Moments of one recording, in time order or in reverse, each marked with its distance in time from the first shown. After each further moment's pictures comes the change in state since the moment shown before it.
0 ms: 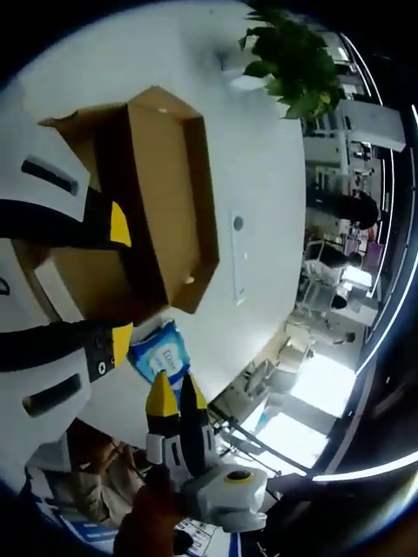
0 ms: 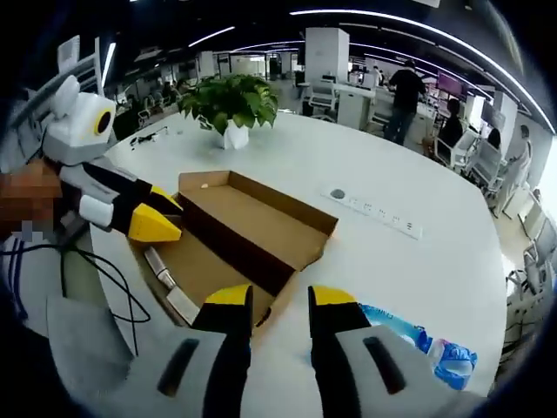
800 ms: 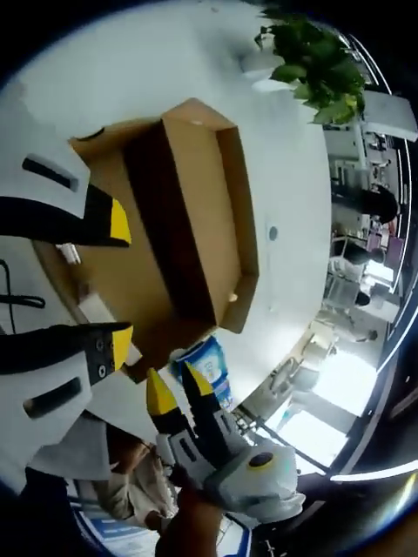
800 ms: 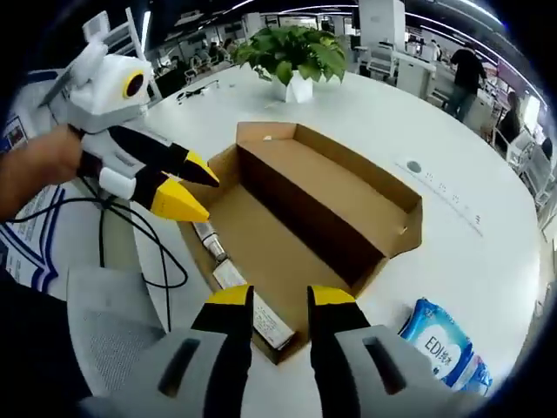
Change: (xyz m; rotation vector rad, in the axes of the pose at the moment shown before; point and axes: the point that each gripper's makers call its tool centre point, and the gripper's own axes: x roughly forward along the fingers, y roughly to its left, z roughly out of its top) left arm -0.006 0.033 -0.047 0.037 0.146 -0.034; right arm 0.041 0.066 -0.039 -0.106 0.256 0.265
